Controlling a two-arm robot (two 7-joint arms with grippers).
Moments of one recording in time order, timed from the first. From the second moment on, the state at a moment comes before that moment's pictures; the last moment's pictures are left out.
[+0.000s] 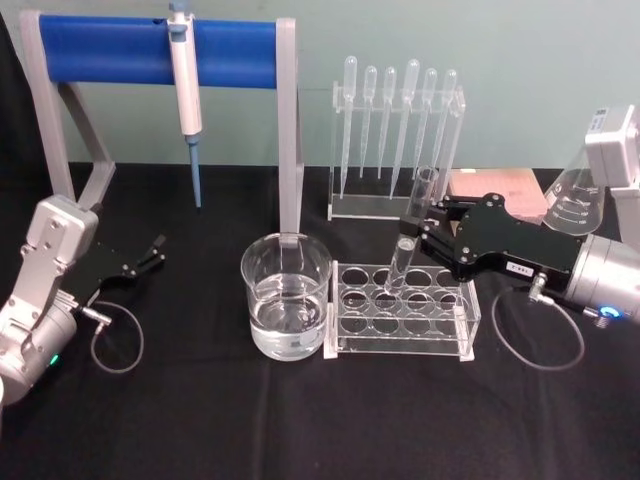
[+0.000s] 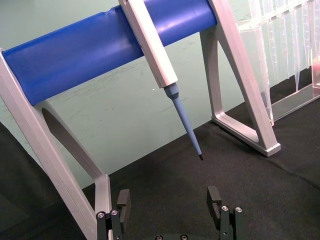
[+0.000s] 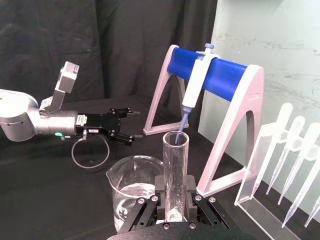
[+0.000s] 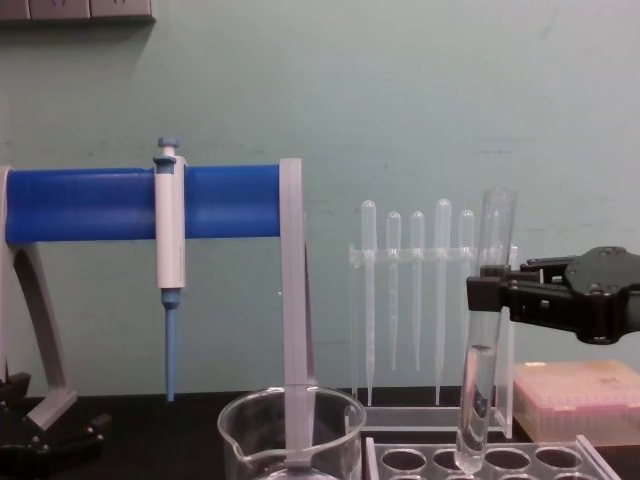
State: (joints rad) left arm -0.20 0.60 0.45 -1.41 -0.25 -0.12 0.03; right arm 0.36 0.70 -0.48 -1.60 0.61 0.01 0.67
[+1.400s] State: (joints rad) left arm -0.20 0.60 0.45 -1.41 -0.25 -0.12 0.03; right arm 0.38 0.63 -0.51 -1.48 0.57 0.00 0.70
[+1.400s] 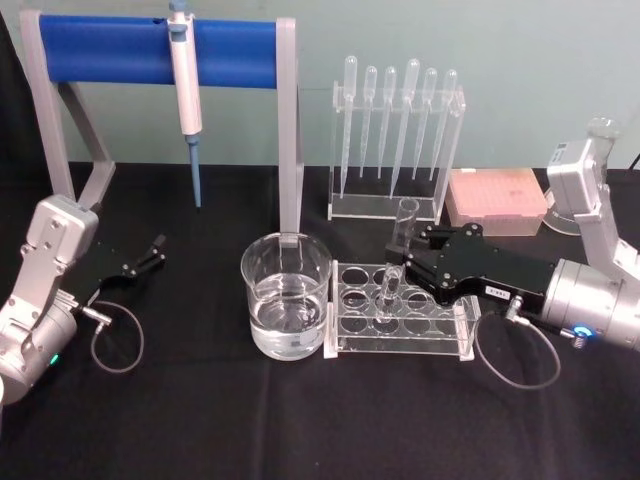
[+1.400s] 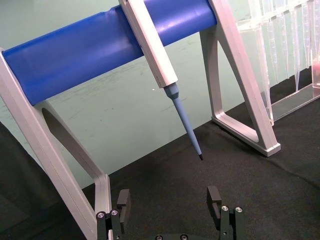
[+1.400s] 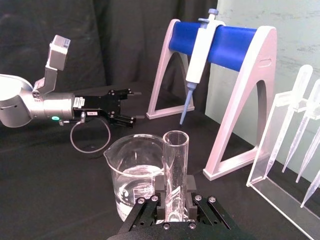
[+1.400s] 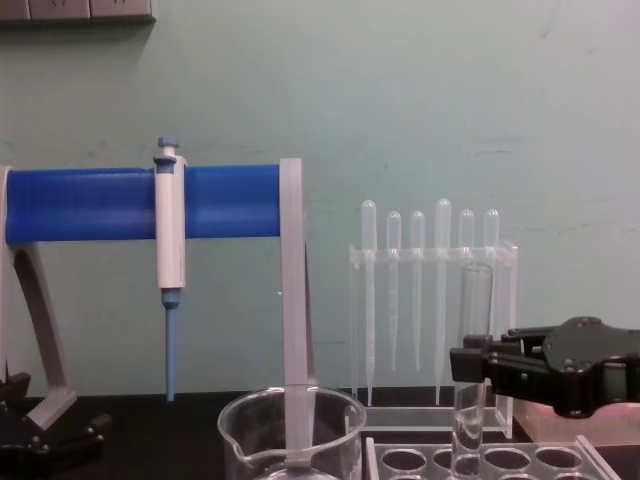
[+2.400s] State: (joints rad) left arm -0.20 0.60 0.45 -1.41 -0.25 -0.12 0.03; right arm 0.37 0.62 -0.52 -1.47 0.56 0.00 0.71
